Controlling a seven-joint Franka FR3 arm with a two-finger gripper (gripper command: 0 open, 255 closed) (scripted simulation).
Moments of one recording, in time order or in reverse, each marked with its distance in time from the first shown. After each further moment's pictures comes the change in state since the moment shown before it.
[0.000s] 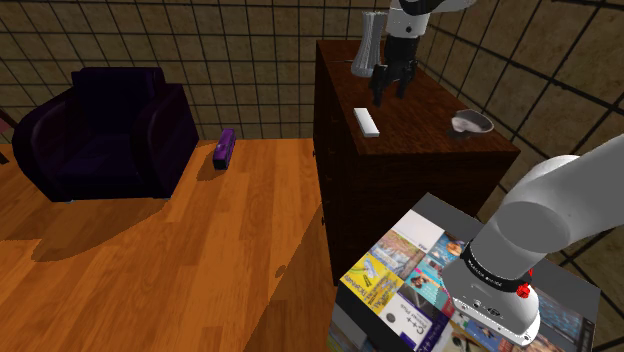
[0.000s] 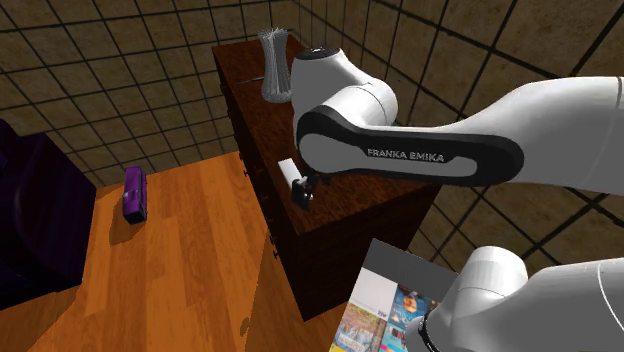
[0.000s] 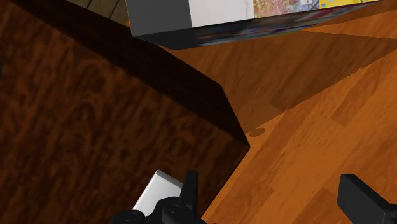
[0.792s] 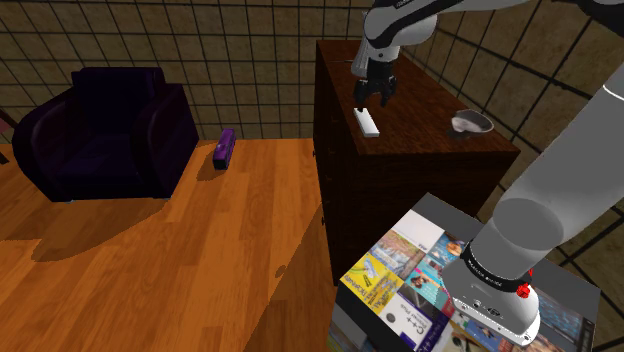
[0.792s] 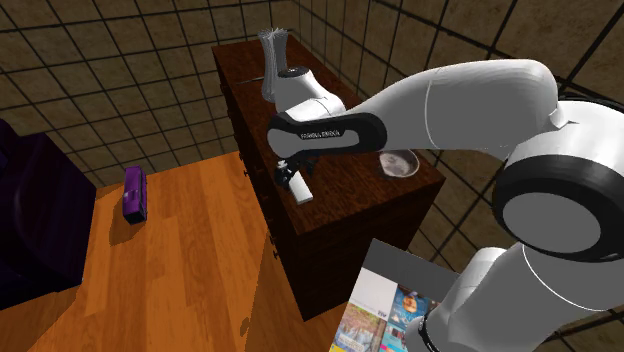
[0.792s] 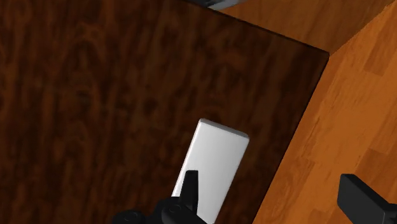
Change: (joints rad) arm -0.067 0.418 -0.074 0.187 0.028 0.235 0.053
